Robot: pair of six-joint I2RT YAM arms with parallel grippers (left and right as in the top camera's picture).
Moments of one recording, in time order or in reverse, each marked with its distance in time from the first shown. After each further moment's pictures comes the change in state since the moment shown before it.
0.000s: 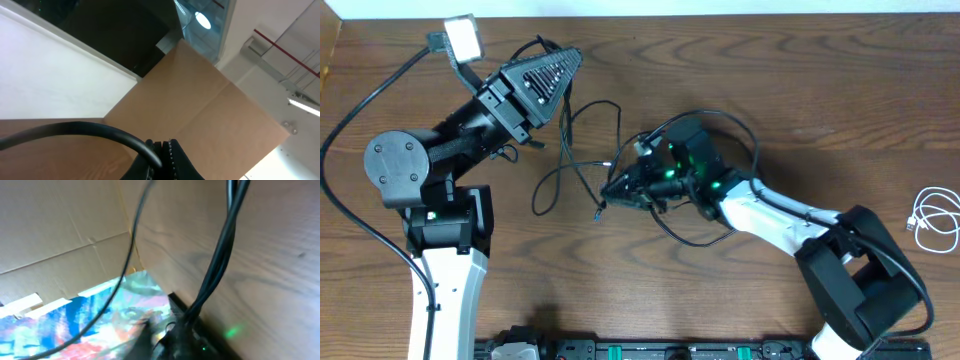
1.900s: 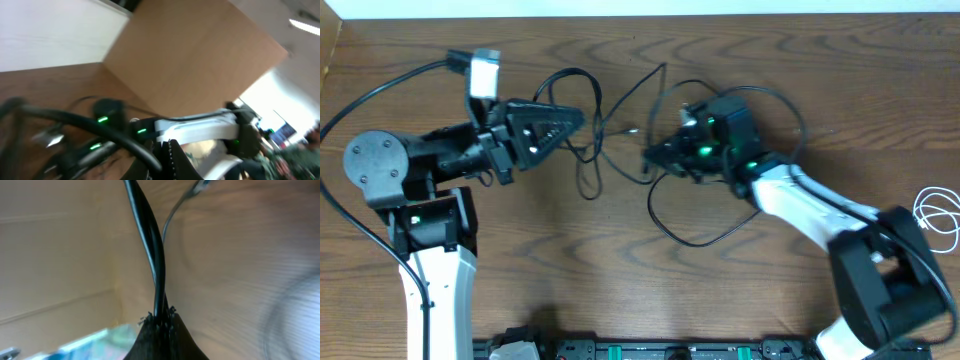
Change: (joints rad) left arm 0.162 0.008 -0.048 -0.031 0.482 0.171; right arm -0.214 -0.079 -0.002 -0.194 0.184 -0.234
